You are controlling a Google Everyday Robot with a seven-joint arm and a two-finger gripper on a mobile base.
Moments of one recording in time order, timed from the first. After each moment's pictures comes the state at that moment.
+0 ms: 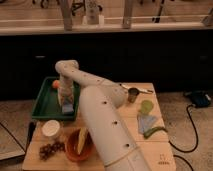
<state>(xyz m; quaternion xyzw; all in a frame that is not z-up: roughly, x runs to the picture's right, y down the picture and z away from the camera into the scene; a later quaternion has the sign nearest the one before) -0.255 0.089 0.924 -0.16 -0.47 -0.70 0.51</state>
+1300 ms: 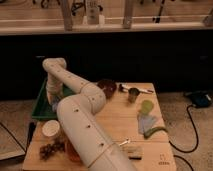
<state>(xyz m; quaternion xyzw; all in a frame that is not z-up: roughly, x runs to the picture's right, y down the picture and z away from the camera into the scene) -0.314 0.093 0.923 -0.15 -0.49 -0.73 0.45</state>
